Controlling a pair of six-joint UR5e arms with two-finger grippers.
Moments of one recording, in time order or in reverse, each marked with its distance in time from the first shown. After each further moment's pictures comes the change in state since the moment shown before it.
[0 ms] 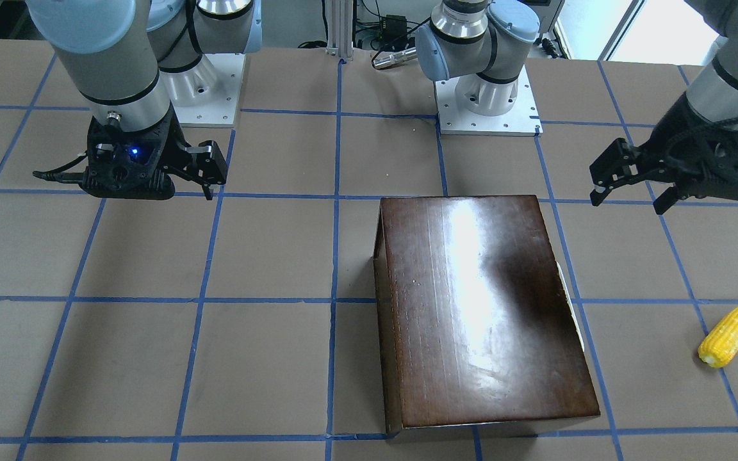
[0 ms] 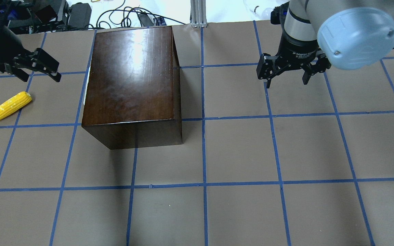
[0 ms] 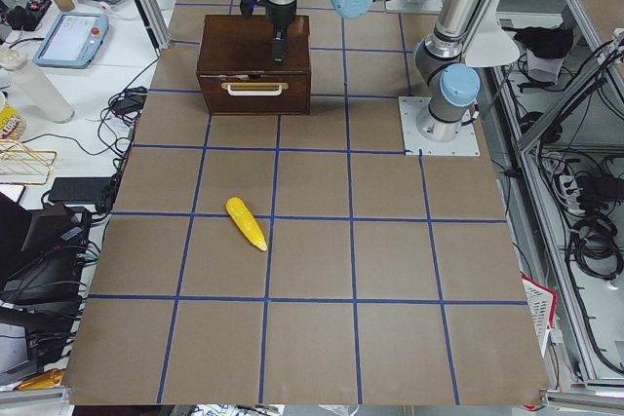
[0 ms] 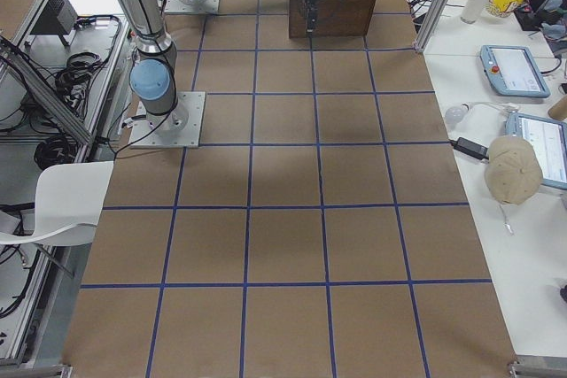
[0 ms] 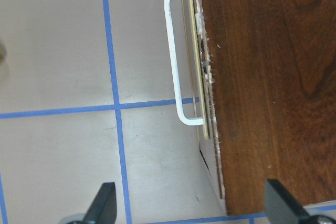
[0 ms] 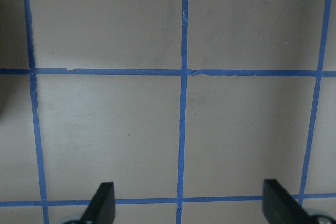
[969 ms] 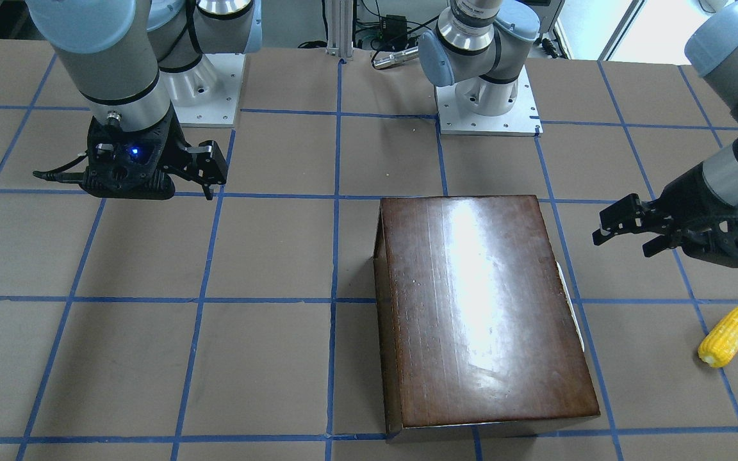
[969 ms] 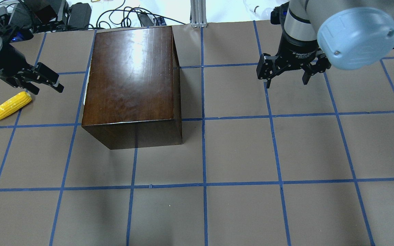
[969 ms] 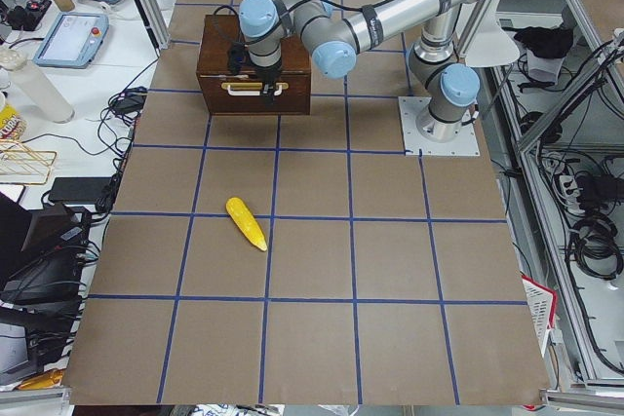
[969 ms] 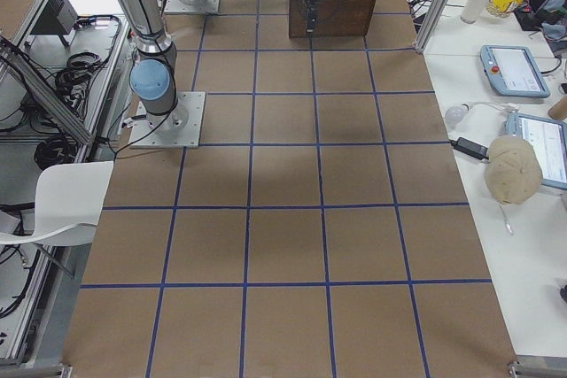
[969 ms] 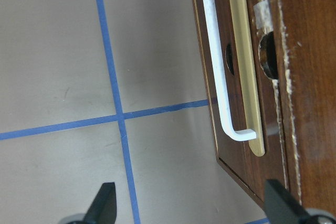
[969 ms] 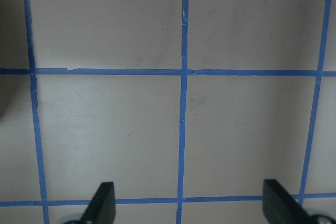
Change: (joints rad) left arm 0.080 -0.157 -0.019 0.017 -0.096 0.076; right arm 0.000 0.000 0.000 0.000 0.001 0.000
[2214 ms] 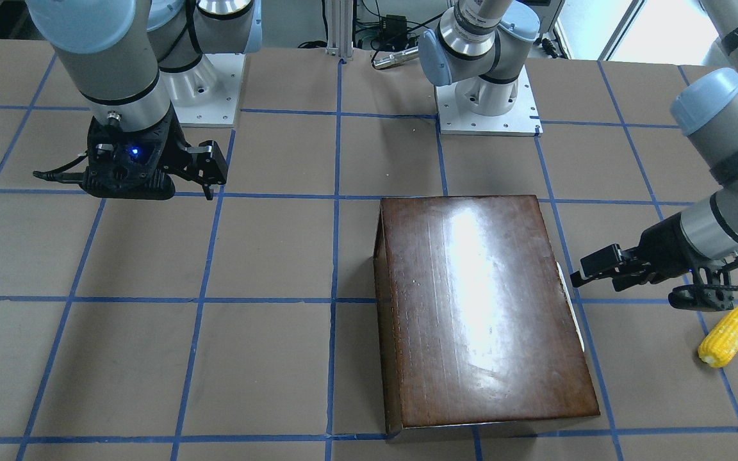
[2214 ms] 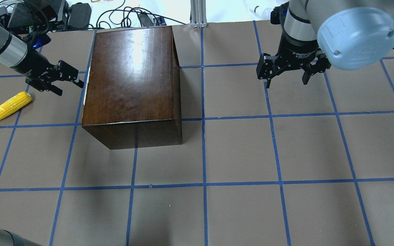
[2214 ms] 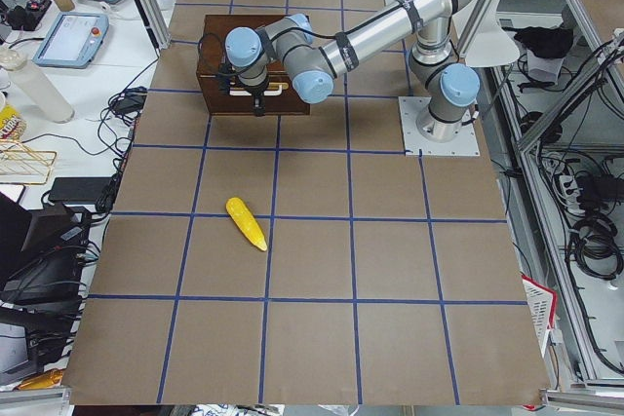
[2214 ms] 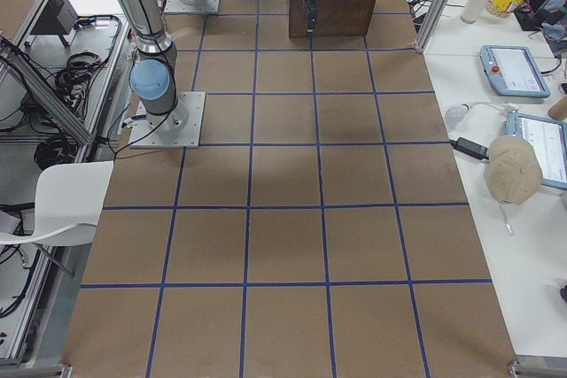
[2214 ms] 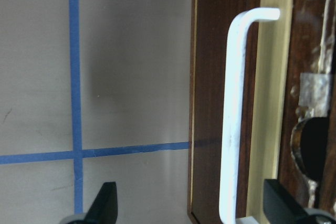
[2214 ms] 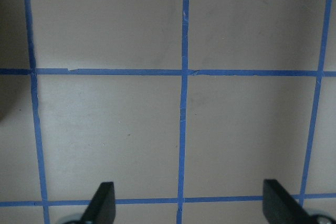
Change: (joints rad) left arm -0.016 -0.120 -0.008 0.105 -0.127 -0.156; right arm 0.000 0.000 0.000 -0.001 0.001 0.000
